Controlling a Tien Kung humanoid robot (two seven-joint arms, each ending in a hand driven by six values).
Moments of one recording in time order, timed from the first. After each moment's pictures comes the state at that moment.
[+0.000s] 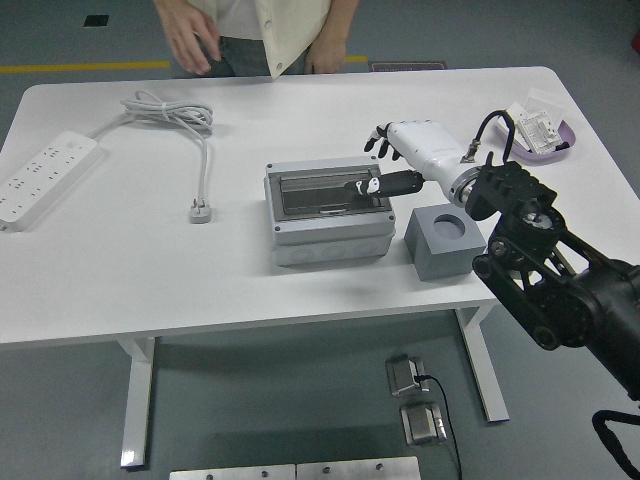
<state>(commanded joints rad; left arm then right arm) 0.08 0.12 -1.83 -0.18 1.67 -0.04 0.22 0.55 -0.22 1.10 1.31 -2.22 0.20 -0.19</state>
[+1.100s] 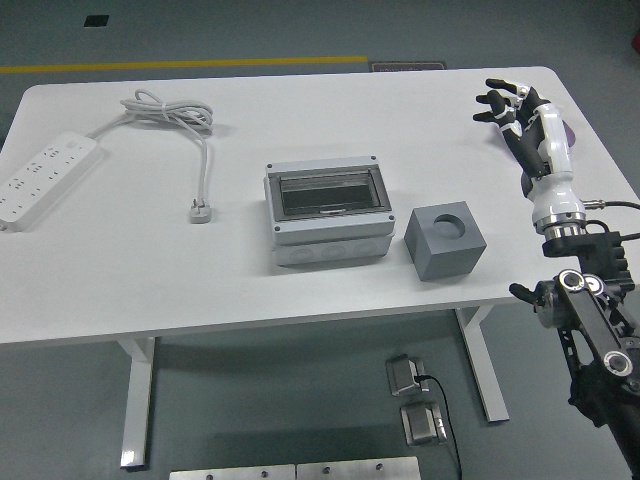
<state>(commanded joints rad) 0.07 0.13 -1.80 -0.18 1.69 -0.06 0.19 0.25 -0.11 1.43 1.32 -1.25 -0.18 0.32</state>
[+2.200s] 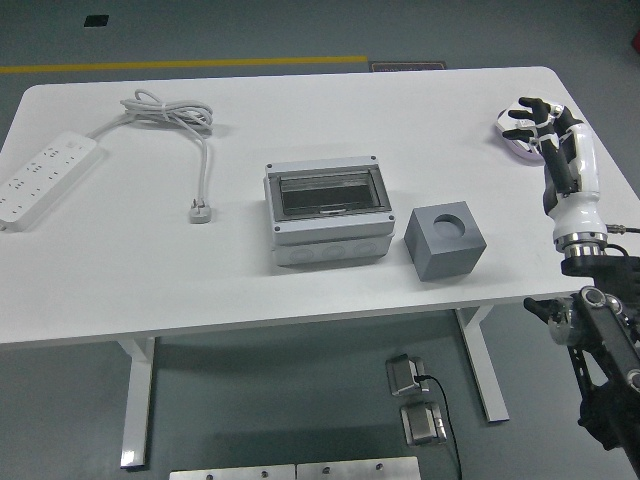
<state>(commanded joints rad) 0.06 0.13 -1.78 -0.18 1.67 -0.08 0.19 0.16 -0.14 1.48 1.36 -1.20 -0.19 0.32</state>
